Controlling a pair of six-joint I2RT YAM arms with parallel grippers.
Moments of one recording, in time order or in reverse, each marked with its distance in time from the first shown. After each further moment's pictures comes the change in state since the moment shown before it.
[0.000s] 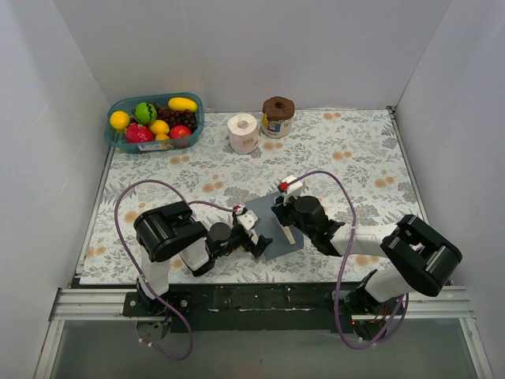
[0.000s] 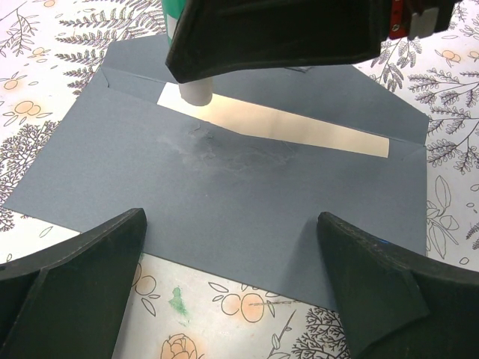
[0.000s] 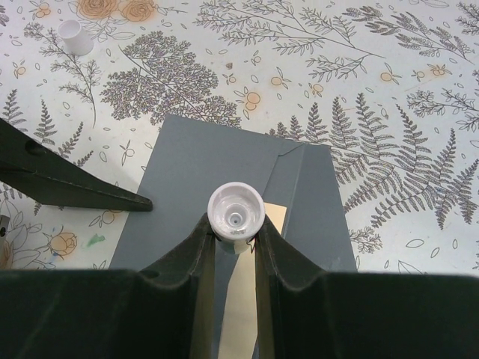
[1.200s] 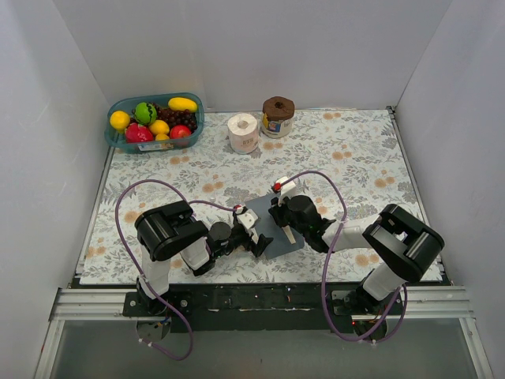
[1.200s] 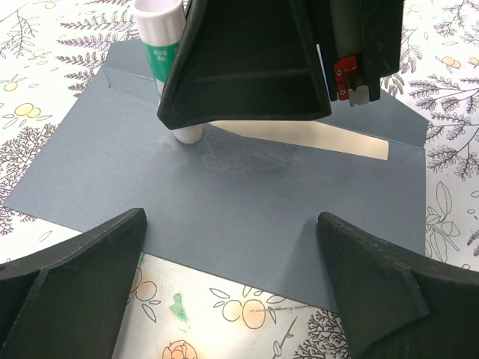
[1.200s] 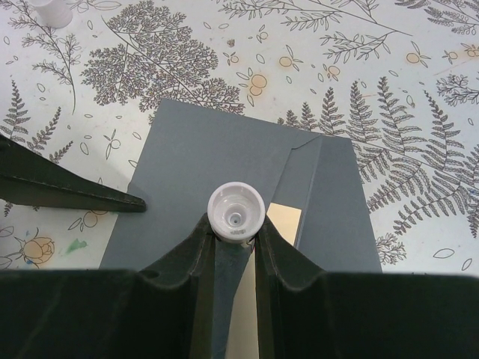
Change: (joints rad) left arm 0.007 0.011 0.008 0.007 0.001 -0.010; right arm 0.002 0.135 0.040 0.043 -0.004 -0.010
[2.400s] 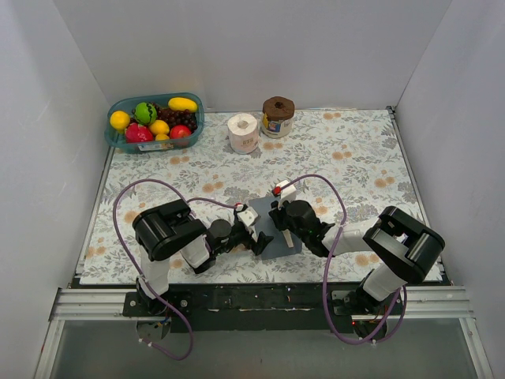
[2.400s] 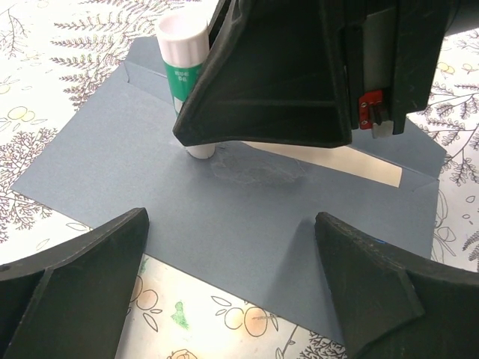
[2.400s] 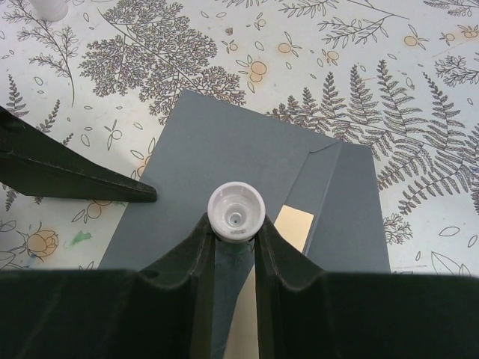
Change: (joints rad) left arm 0.014 -0.008 0.017 -0.035 0.042 -0.013; right arm 0.039 -0.008 -0.029 0.011 0.077 0.034
